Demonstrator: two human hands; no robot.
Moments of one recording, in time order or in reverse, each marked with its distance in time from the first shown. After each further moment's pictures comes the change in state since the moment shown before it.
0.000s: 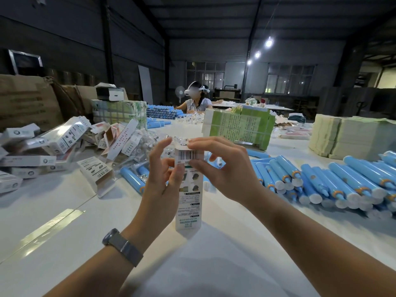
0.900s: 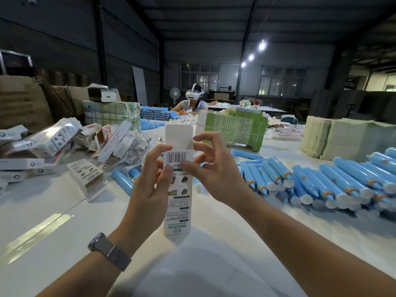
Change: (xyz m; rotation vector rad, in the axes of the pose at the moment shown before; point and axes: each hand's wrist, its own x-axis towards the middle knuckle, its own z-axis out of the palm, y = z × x) left_hand 0.001 -0.005 -0.003 -0.022 -0.031 -0.030; right_hand -0.002 -0.002 0.007 0.374 -0.069 0.425
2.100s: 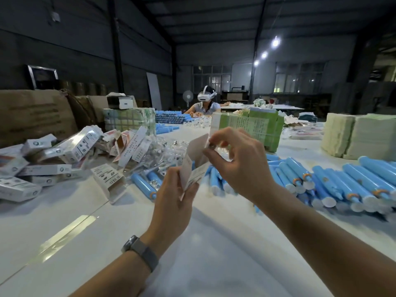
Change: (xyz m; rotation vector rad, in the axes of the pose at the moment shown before) left_hand -0.008 -0.011 0.009 0.362 0.119 -0.063; right_hand 0.008 -0.016 -0.012 -0.603 0.261 -0.448
